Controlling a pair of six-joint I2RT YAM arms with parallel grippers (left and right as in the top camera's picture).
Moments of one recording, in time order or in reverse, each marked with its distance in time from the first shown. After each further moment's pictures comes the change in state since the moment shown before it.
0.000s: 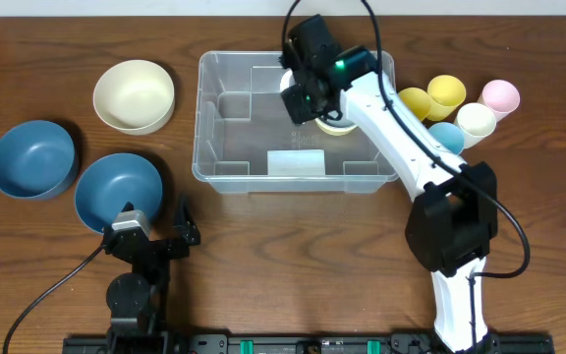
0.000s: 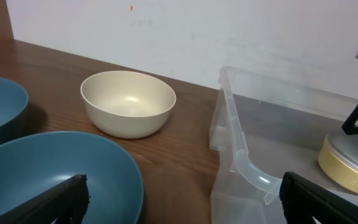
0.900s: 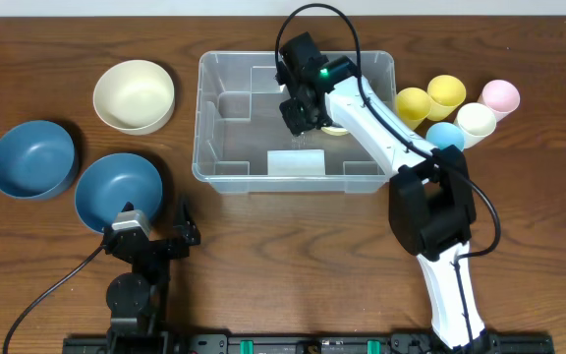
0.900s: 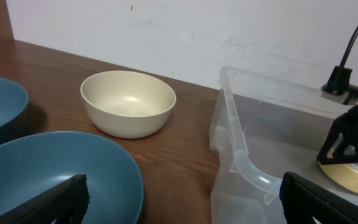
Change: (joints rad) left arm 0.000 0.000 0.000 0.000 0.000 0.000; right arm 0.002 0.138 0.002 0.024 0.011 -0.027
